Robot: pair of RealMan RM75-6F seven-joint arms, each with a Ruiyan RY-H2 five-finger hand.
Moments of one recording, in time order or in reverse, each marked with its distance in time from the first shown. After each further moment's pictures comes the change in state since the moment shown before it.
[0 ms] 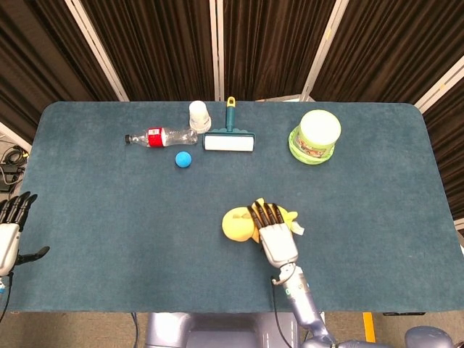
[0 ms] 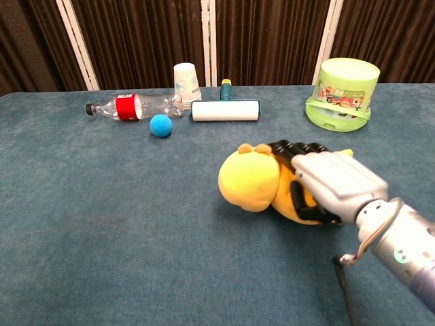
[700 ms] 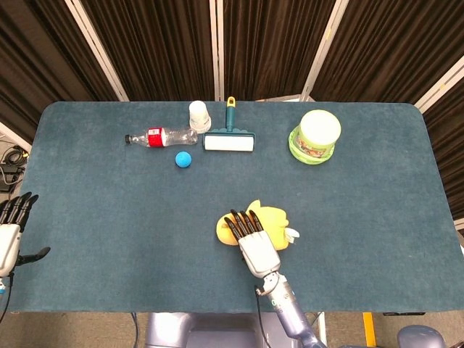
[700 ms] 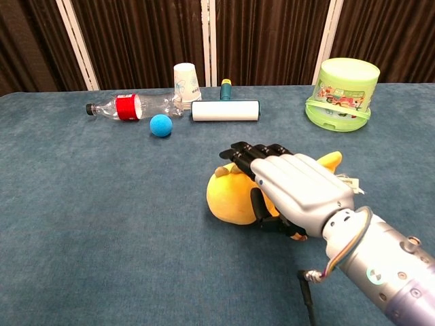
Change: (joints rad) left arm 0.001 0.002 0.004 -0.001 0.010 0.001 -0.006; right arm 0.014 -0.052 -0.033 -0.087 -0.077 -0.012 -0.036
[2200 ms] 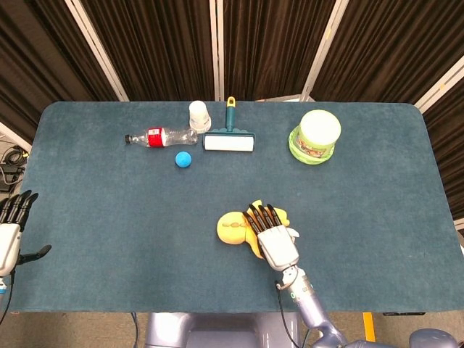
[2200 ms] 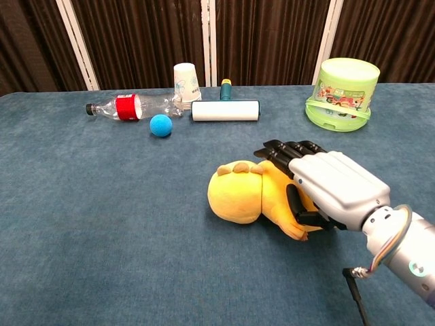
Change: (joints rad) left arm 0.005 -0.026 -0.007 0.025 0.023 0.032 -0.010; right arm -0.034 0.061 -0.010 0.189 -0.133 -0.002 0.194
